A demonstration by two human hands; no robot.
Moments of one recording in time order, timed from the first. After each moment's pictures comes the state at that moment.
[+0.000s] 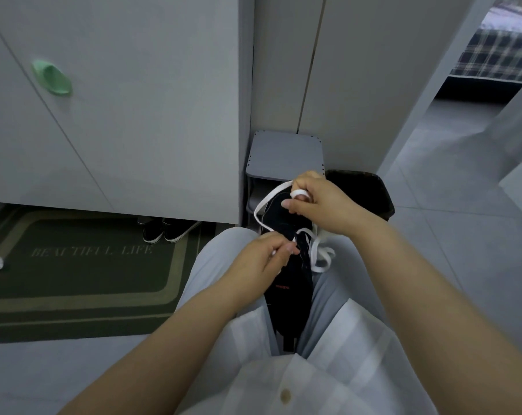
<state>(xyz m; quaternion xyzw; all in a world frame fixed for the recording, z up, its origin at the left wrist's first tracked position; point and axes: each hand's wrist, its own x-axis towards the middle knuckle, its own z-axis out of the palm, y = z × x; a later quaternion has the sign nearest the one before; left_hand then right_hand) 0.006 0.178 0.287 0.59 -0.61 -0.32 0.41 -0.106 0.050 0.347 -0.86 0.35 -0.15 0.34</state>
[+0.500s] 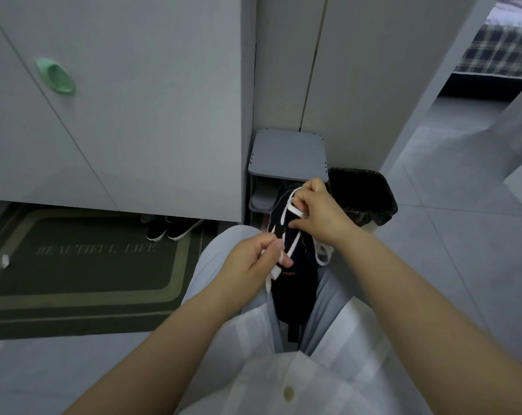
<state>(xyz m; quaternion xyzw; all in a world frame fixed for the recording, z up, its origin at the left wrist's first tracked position) 0.006 0.201 0.303 0.59 -0.52 -0.38 0.48 -0.105 0.044 0.305 -0.86 0.38 -0.17 0.29</state>
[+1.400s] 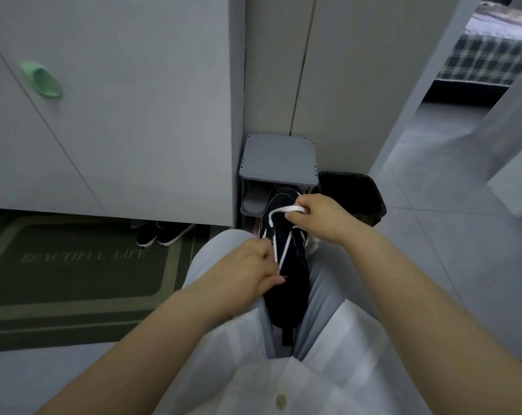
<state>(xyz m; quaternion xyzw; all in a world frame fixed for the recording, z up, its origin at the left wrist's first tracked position) 0.020 0.183 0.284 0.58 -0.78 -0.13 0.17 -0.118 0.050 0.333 -0.85 0.44 -0.08 0.29</state>
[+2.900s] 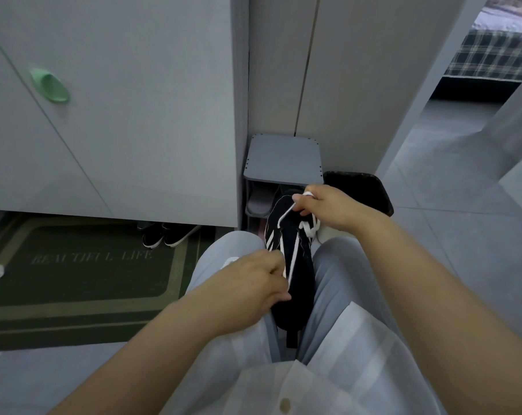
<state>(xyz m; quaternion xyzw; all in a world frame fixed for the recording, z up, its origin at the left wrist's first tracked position) 0.013 0.205 0.306 0.52 -0.83 -0.04 0.19 -0.119 0.034 0.342 -0.82 0.43 -0.08 0.38</state>
